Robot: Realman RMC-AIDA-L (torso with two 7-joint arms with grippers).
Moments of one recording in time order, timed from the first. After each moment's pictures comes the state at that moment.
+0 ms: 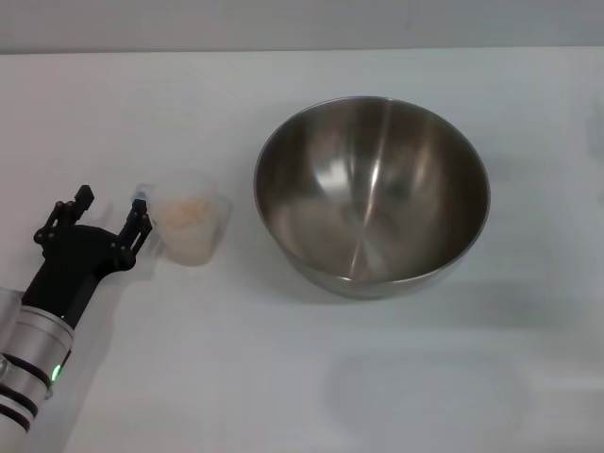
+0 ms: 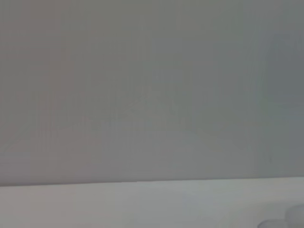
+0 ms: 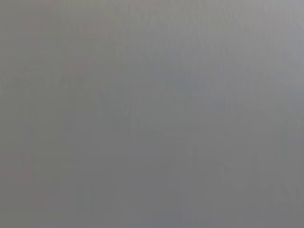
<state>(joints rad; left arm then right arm) -0.26 -2.08 -0.51 -0.36 2.13 1.10 -0.03 0.34 2.08 -1.77 -0.32 0.47 -1.53 0.03</state>
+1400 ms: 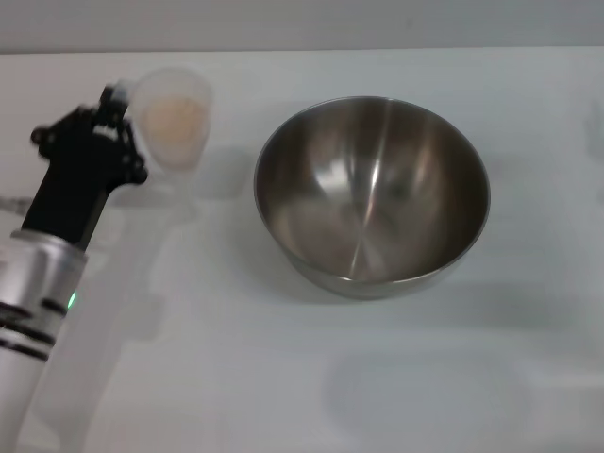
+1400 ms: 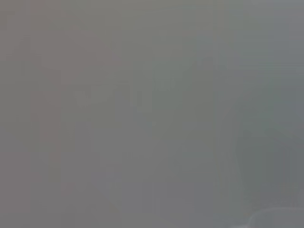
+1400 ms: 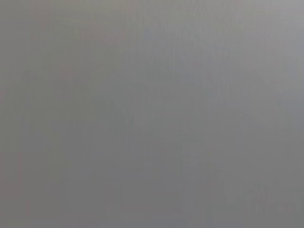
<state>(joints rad) -0.34 -2.08 -0.55 -0.41 2.13 1.29 0.22 0.34 2.08 -1.77 -0.32 0.47 -1.54 0.03</state>
